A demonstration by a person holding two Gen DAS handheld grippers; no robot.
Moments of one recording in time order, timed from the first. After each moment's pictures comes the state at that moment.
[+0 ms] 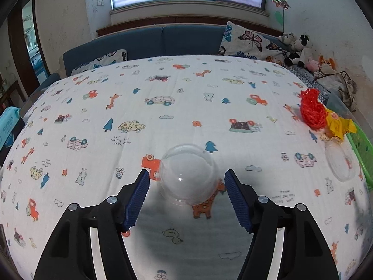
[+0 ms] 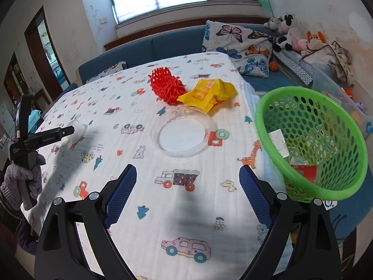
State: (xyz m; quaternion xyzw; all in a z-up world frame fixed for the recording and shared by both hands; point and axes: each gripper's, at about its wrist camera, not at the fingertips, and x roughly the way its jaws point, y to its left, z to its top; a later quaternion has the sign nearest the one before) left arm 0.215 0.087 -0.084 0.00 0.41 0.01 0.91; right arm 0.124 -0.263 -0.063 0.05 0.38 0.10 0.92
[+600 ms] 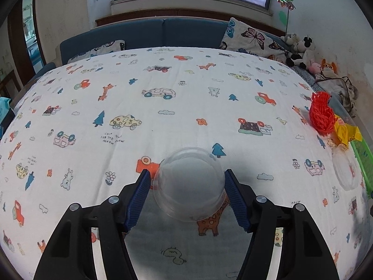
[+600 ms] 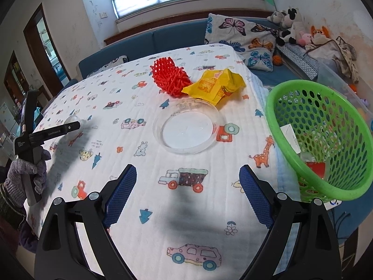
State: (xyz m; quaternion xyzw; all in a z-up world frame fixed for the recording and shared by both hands) left arm 0.237 0.095 -0.101 -0.03 0.43 0.00 0.90; right arm 0.136 -0.254 -0.075 0.05 0.40 0.10 0.91
